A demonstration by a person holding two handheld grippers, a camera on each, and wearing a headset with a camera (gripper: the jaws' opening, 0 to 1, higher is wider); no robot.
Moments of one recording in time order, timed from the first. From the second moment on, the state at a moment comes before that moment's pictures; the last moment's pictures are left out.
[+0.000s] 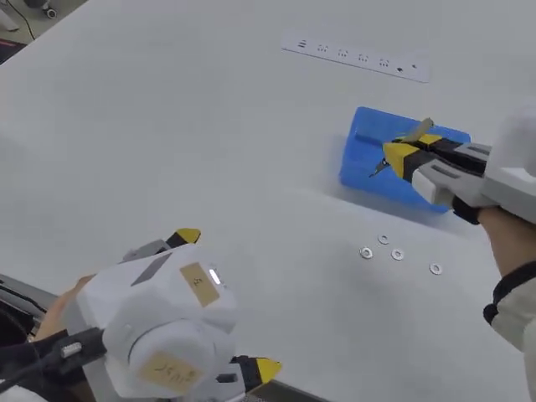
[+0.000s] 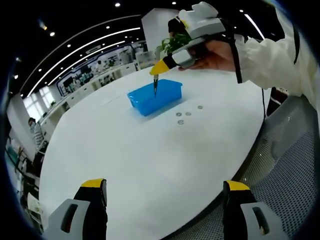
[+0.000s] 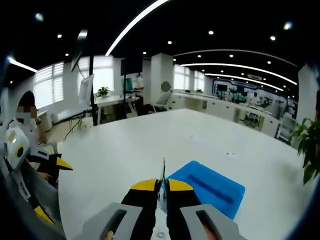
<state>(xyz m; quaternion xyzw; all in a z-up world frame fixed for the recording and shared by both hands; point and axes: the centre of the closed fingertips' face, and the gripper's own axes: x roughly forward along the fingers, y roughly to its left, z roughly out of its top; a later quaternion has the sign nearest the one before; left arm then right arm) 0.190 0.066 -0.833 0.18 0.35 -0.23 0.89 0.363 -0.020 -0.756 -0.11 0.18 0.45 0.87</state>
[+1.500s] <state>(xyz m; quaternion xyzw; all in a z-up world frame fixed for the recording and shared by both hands) 0.190 0.064 -0.832 0.18 0.34 -0.24 0.89 0.318 -0.042 -0.819 -0.11 0.28 0.45 0.84</state>
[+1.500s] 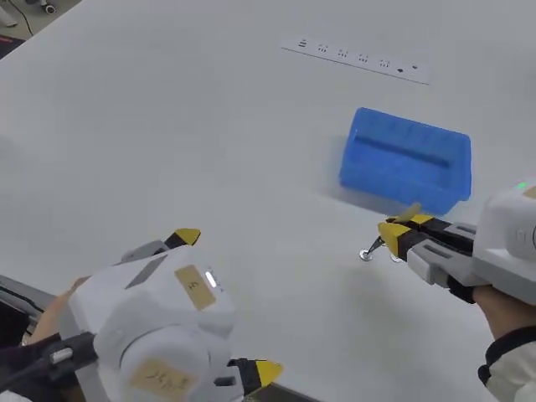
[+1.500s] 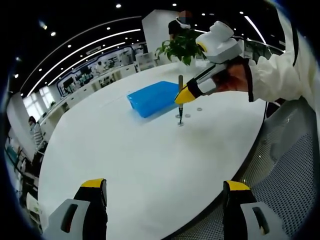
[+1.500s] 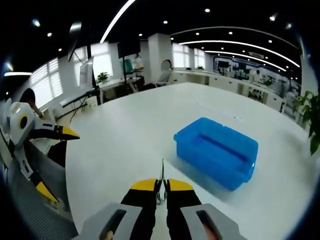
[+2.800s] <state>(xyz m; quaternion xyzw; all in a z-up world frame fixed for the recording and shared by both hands) 0.191 0.065 -0.829 0.18 0.34 -0.23 0.89 0.326 -0.050 -0.774 -0.10 0.26 0.43 0.86</state>
